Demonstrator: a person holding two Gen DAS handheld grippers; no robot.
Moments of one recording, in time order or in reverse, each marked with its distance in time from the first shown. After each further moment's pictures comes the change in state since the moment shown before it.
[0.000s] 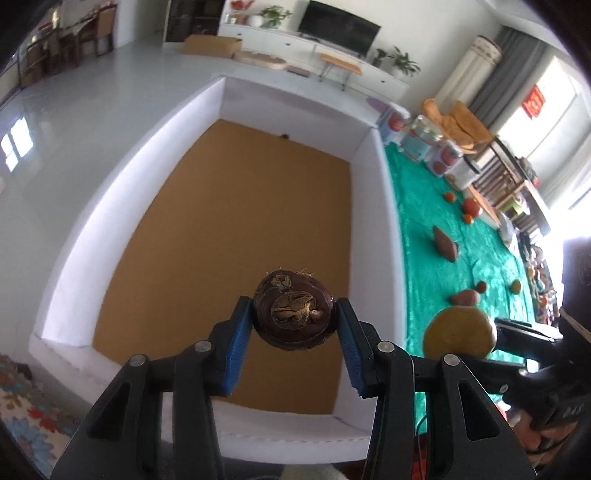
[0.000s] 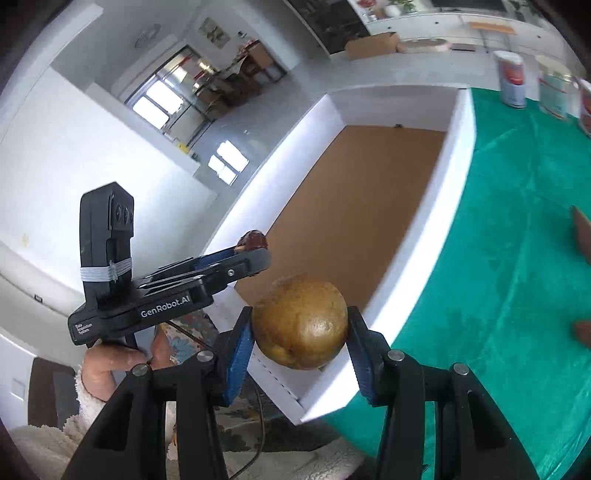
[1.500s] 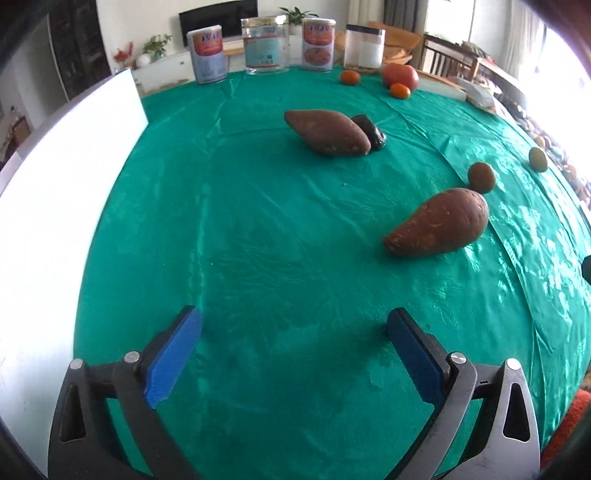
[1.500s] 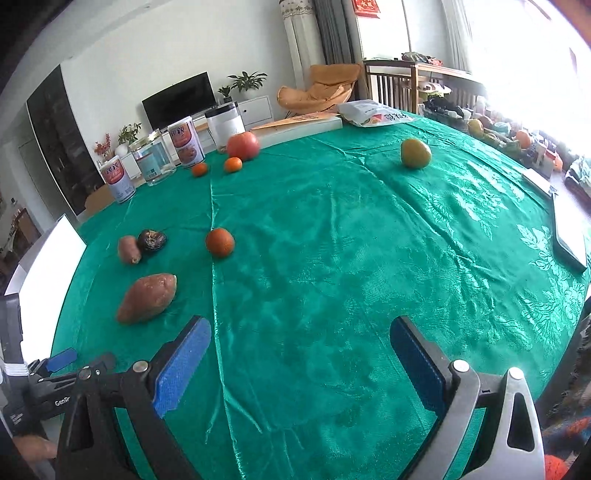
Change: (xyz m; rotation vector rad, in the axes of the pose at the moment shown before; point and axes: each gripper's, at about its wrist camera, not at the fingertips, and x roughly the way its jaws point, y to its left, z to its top) left arm 0.210 -0.283 -0.074 0.486 -0.030 0.052; right arm -0.208 -0.260 -0.236 0.623 -0.601 -0.889
